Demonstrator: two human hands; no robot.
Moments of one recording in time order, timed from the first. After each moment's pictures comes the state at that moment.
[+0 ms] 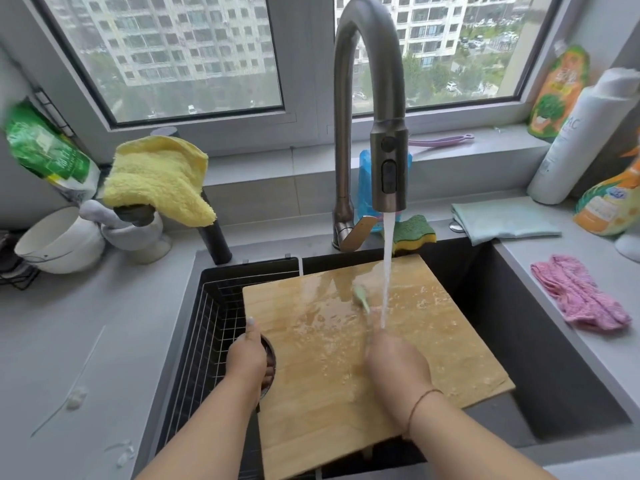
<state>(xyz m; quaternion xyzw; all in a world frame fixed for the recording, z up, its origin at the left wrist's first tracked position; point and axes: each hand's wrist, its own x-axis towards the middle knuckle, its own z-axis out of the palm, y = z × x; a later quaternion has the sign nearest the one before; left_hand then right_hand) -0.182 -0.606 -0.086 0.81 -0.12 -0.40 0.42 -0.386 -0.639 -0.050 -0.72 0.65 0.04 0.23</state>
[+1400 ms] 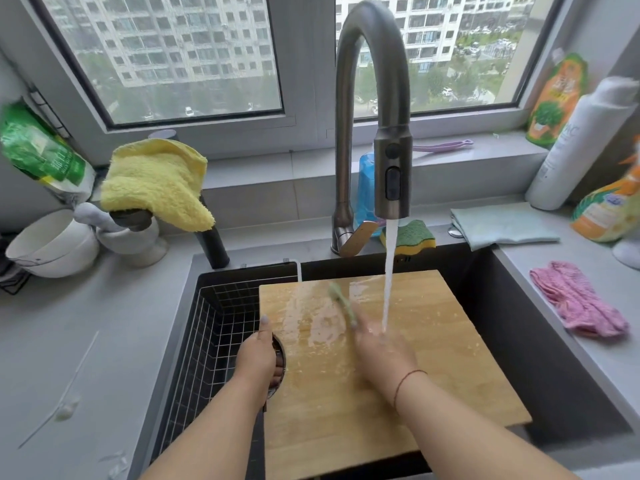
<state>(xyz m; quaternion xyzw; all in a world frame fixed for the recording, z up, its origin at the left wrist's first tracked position) -0.193 -0.617 -0.083 0.79 -0.17 -0.43 0.40 -0.376 -0.672 -0.065 -0.71 0.65 -0.05 0.28</state>
